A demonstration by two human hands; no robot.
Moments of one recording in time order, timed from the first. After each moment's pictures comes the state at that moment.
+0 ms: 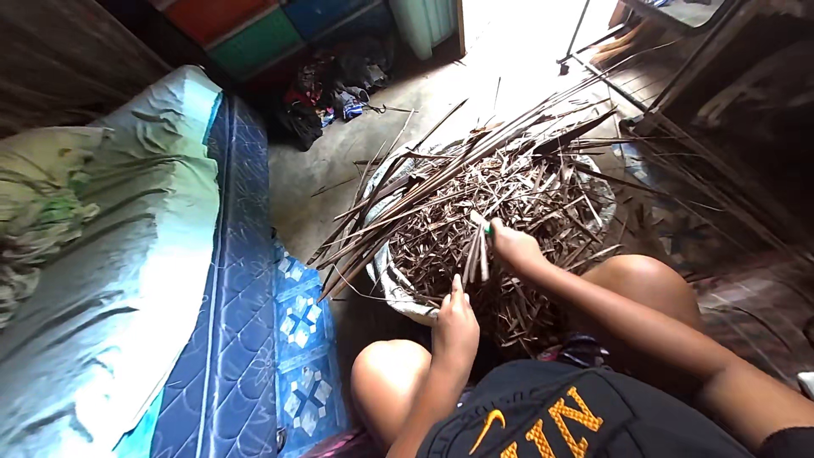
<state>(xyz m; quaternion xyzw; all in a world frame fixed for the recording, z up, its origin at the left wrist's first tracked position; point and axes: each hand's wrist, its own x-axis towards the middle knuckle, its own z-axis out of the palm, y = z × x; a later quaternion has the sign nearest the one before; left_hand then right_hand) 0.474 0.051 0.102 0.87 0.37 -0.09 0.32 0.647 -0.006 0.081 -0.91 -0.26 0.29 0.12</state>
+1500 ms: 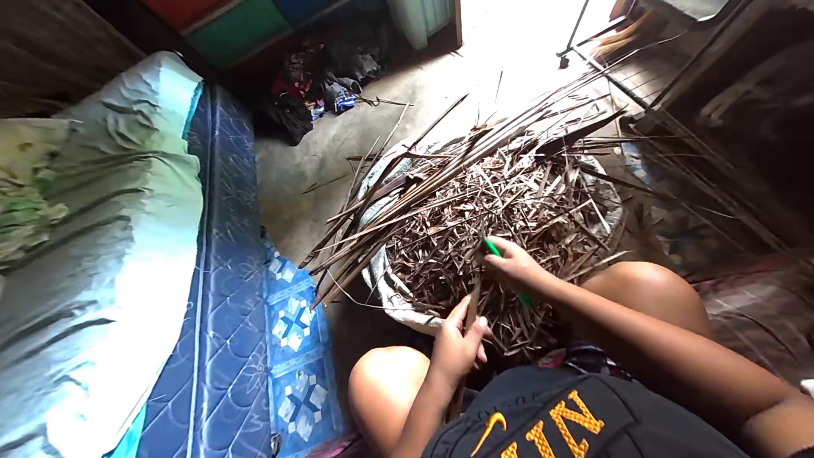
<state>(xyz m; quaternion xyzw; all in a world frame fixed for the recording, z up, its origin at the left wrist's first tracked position) 0.458 0.072 0.089 0.63 0.31 -0.07 0.71 0.643 -0.017 0.075 -0.69 -0.20 0.43 0.55</state>
